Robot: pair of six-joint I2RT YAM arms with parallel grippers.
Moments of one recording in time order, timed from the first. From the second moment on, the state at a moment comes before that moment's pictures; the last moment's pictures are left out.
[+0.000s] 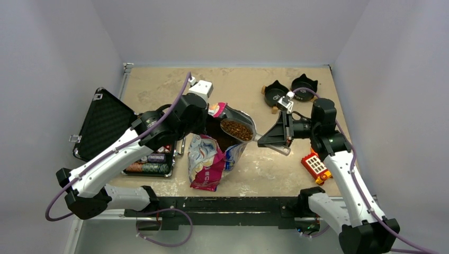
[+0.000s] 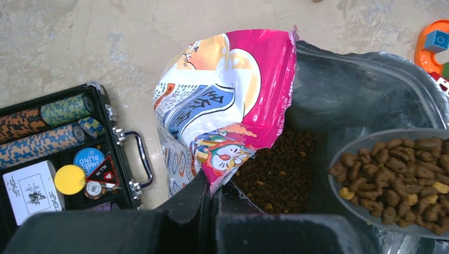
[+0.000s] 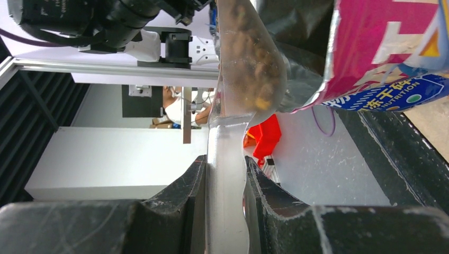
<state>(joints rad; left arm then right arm) -0.94 1.24 1.49 -0.95 -0.42 -0.44 0.18 0.91 0.86 -0.35 -1.33 1.05</state>
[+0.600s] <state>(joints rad) -0.94 1.22 1.46 -0.87 -0.28 -0.38 0.22 1.02 0.86 -0.36 -1.27 0.96</state>
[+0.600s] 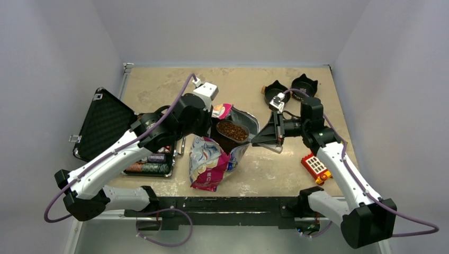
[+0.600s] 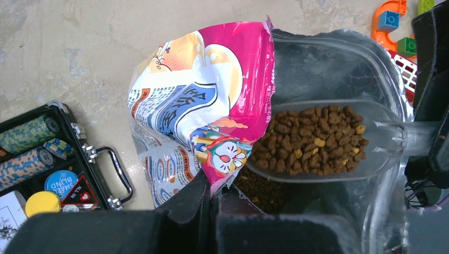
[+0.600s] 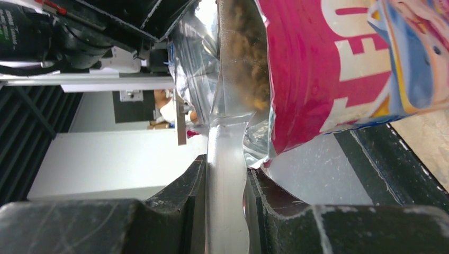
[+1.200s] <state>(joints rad) -0.94 1.18 1.44 -0.93 -0.40 -0.38 0.24 0.96 0.73 0.01 -1.28 1.23</state>
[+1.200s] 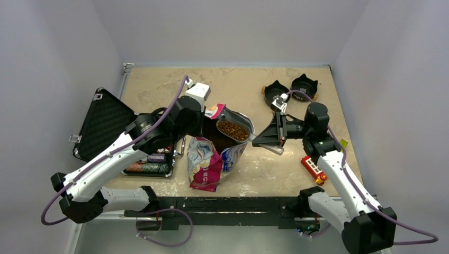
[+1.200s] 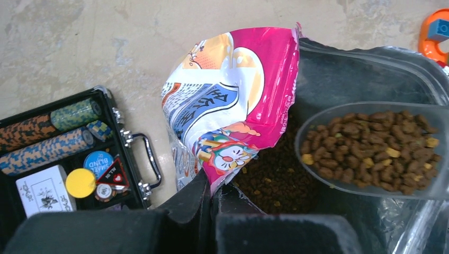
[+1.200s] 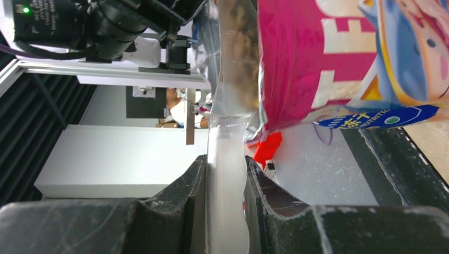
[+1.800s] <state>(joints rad) -0.94 1.16 1.44 -0.97 -0.47 -0.39 0.11 0.97 0.87 0.20 -1.31 1.50</state>
